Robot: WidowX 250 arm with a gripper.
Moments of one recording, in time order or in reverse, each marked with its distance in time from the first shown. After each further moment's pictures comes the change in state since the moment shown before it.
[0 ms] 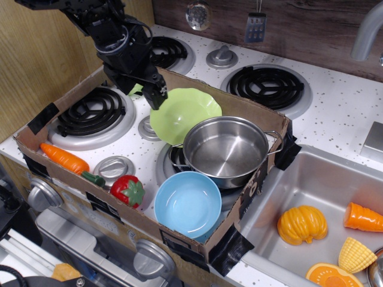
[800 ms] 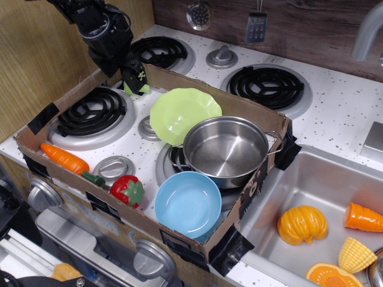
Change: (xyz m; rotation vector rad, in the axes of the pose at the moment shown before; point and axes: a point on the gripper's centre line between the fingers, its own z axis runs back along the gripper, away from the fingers) arm 0.010 0.049 -0.017 0.029 0.006 -0.042
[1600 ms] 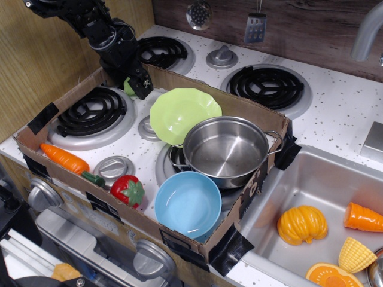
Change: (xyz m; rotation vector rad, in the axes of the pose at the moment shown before) arm 0.008 0.010 -0.036 -0.061 -0.012 -0.035
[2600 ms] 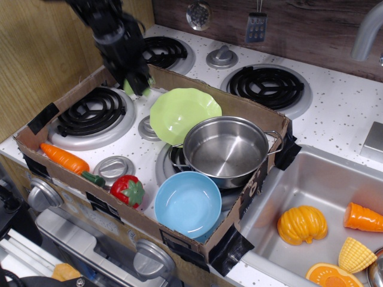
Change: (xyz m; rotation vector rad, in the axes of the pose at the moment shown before) arm 0.006 -0.027 0.041 0.088 0.074 0.025
